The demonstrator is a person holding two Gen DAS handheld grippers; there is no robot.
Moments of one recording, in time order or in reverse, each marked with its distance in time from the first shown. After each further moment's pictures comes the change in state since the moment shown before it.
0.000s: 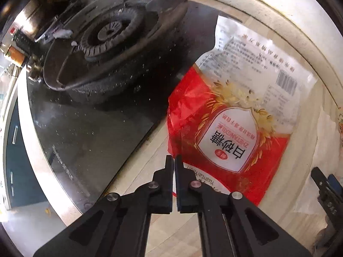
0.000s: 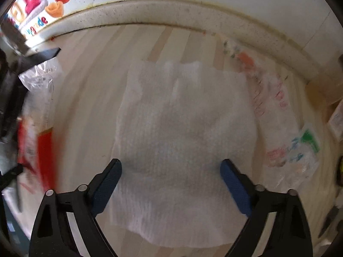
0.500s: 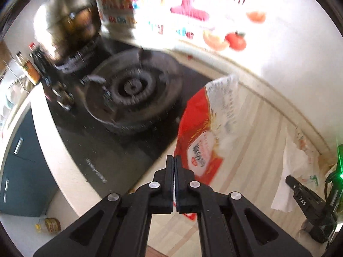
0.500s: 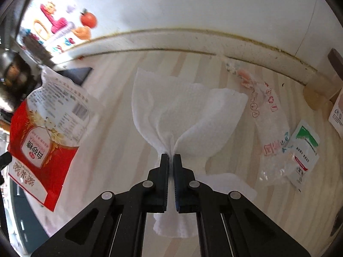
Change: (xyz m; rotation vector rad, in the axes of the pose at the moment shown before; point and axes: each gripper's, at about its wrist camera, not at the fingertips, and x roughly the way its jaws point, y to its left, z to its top) left arm -0.147 0.013 -0.039 -0.016 -0.286 -0.079; right arm -0.057 -0.014 -0.021 0.041 -0.103 0.200
